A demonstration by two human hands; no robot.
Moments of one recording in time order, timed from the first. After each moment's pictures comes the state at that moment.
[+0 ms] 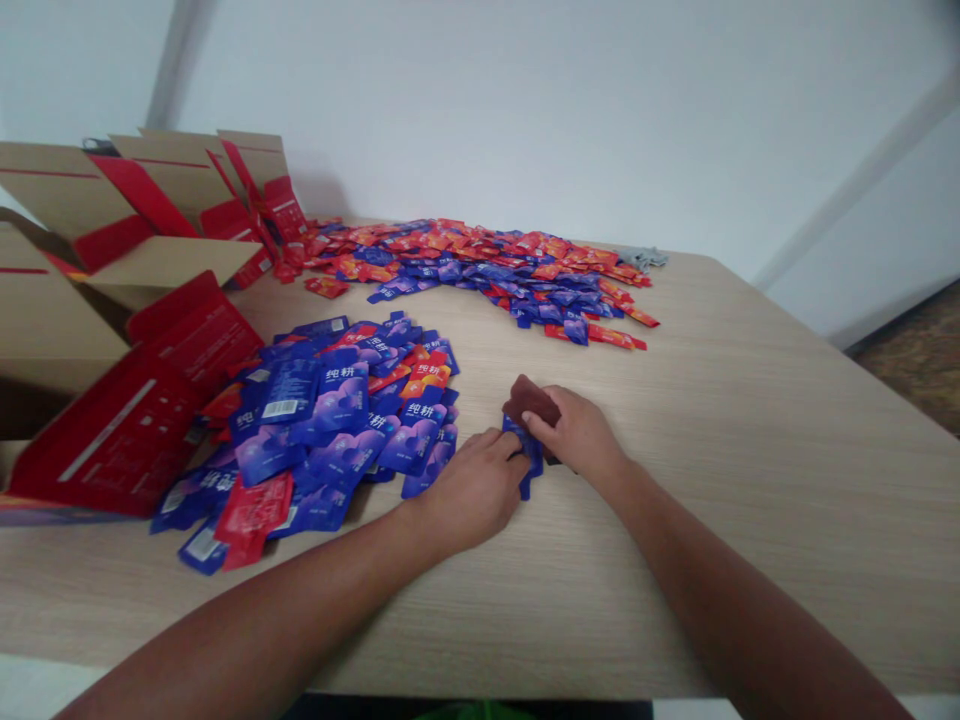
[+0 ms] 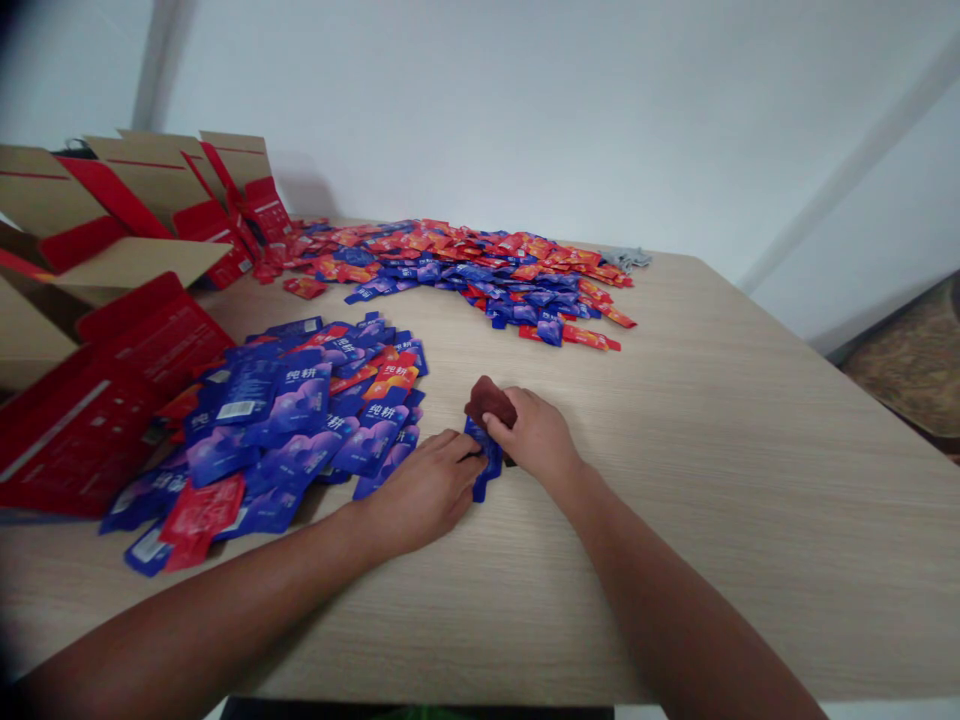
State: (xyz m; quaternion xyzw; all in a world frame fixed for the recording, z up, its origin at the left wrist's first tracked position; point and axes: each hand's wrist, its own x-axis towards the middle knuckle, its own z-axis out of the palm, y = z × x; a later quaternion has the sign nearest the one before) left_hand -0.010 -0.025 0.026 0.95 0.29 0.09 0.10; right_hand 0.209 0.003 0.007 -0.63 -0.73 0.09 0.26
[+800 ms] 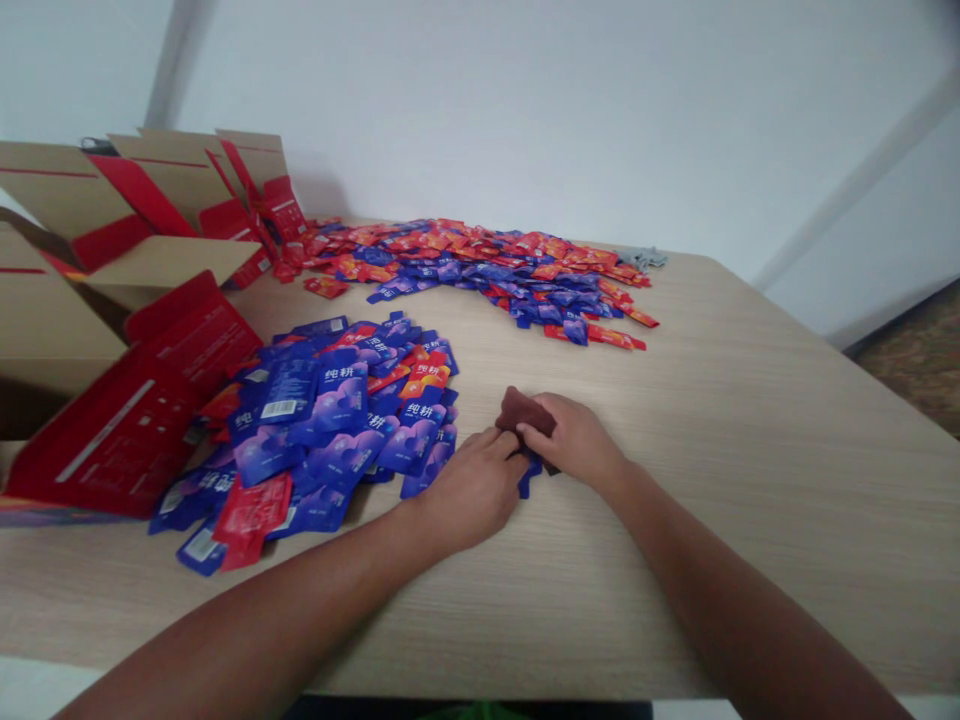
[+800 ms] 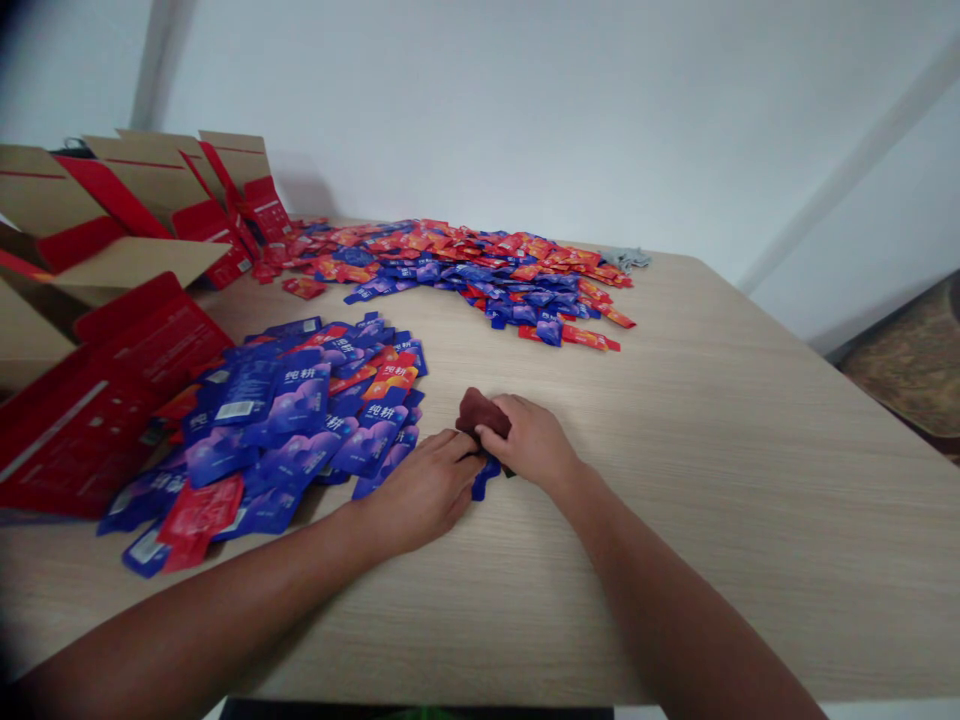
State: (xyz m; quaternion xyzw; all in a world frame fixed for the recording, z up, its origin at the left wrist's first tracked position) left_hand -0.010 -0.025 0.022 0.95 0.29 0.11 0.10; right_hand 0.209 -0.001 0.007 -0.56 -0.78 0.12 0.26
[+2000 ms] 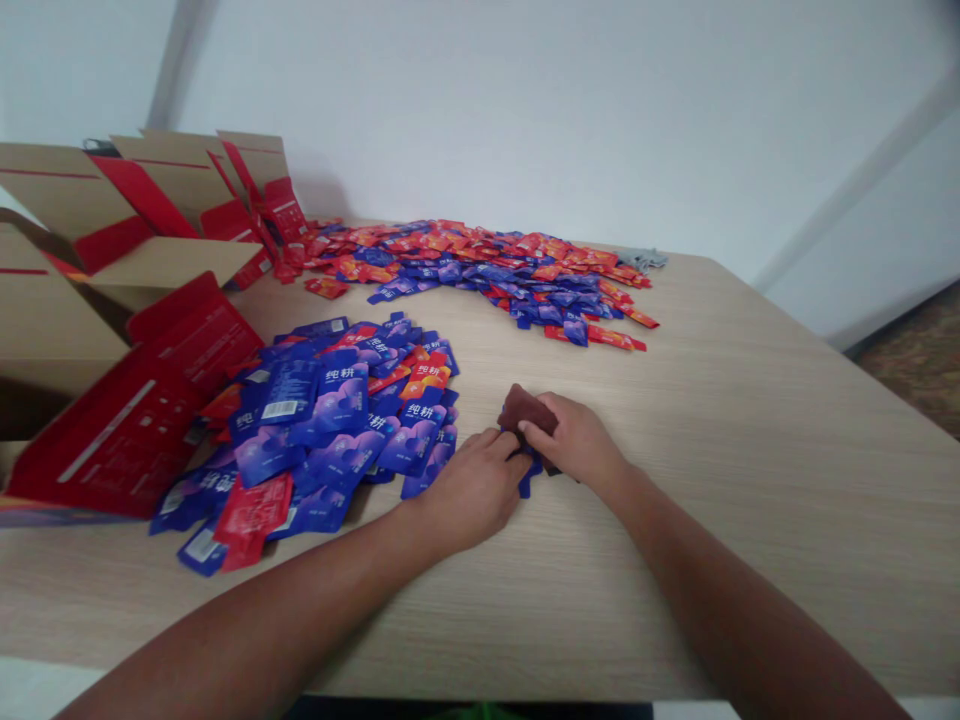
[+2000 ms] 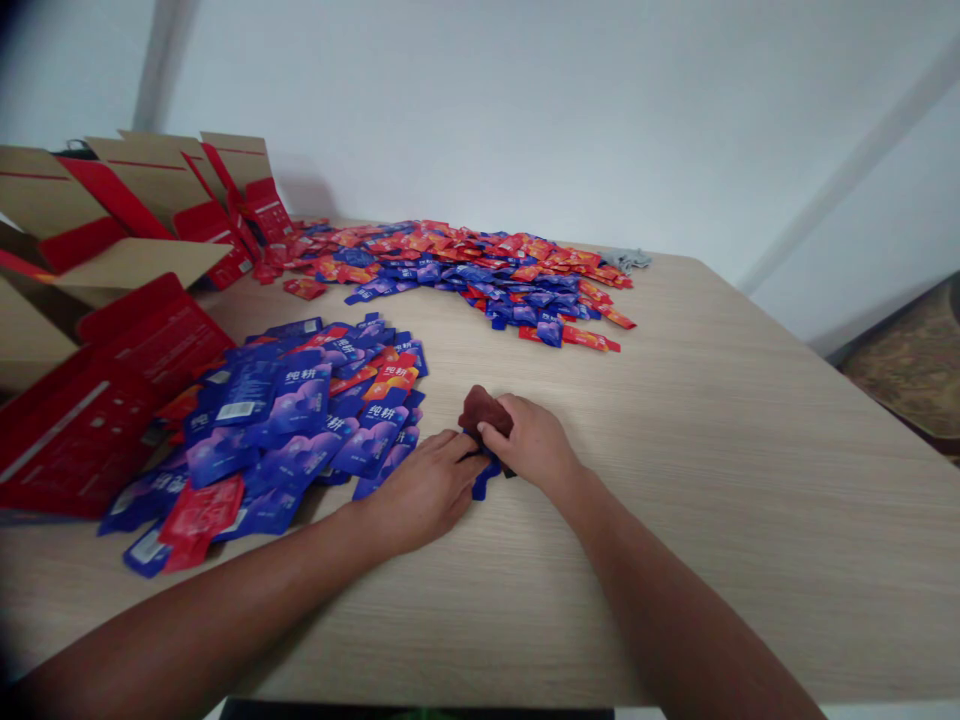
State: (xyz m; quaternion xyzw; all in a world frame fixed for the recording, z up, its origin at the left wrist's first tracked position) left_hand -0.011 -0.025 0.022 0.95 0.29 0.11 0.10; right_hand 0.206 -0.003 0.012 -0.60 -0.75 0.12 0.25
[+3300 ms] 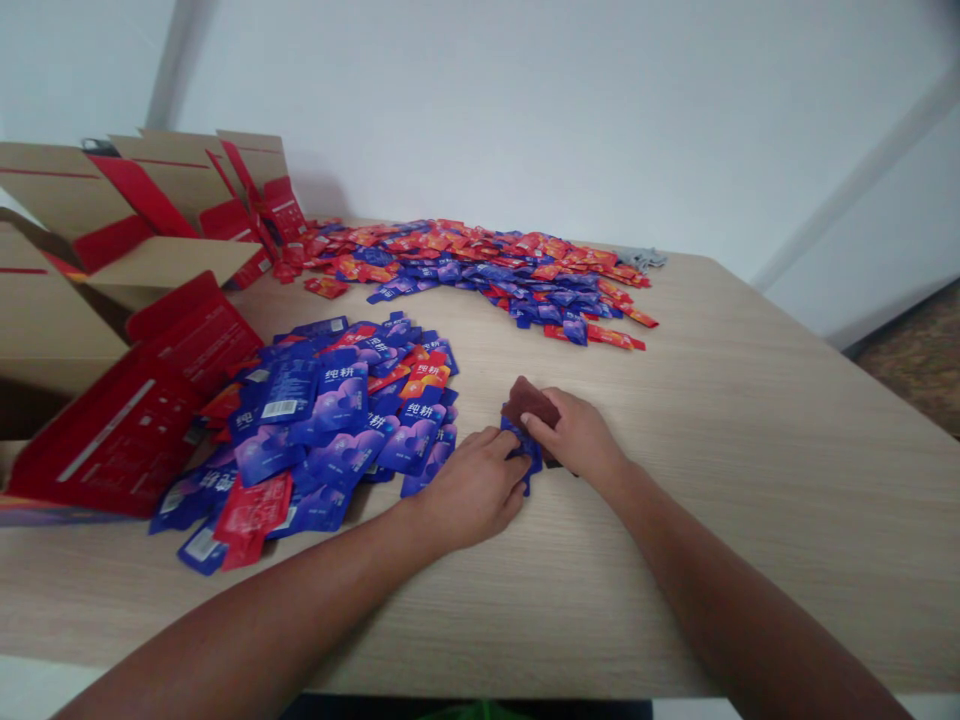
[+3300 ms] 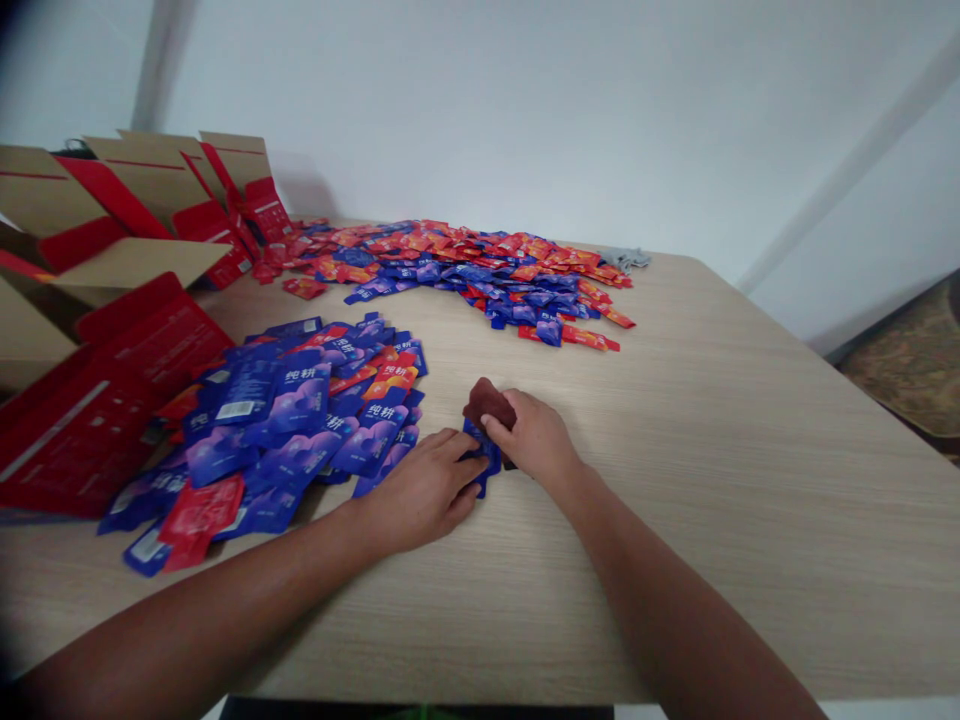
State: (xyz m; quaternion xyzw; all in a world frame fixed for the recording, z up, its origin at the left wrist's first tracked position) left_hand -0.014 -0.026 0.024 0.94 0.29 0.13 0.12; right_hand 0.208 0.001 0.009 -0.62 -0.73 0.12 0.26
